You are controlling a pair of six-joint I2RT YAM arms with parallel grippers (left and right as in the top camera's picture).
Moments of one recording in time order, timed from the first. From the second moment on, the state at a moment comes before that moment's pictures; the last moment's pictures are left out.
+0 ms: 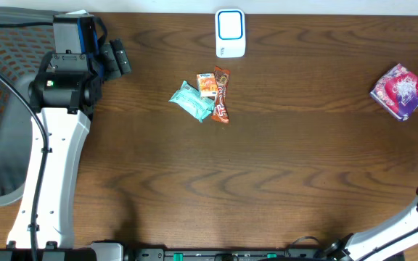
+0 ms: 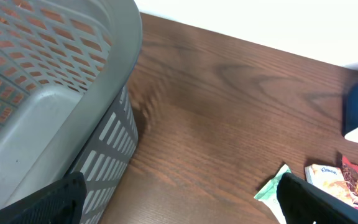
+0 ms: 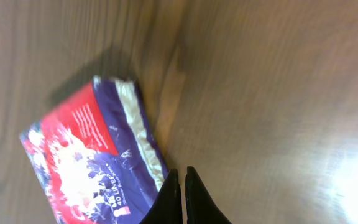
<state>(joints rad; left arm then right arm) -0.03 1.49 1.52 -0.80 -0.22 -0.26 -0.81 2.07 1.69 -0.73 -0.21 0.57</state>
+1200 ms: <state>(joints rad) -0.03 1.49 1.52 -0.80 -0.22 -0.26 -0.41 2.23 1.69 -0.72 -0.02 0.22</state>
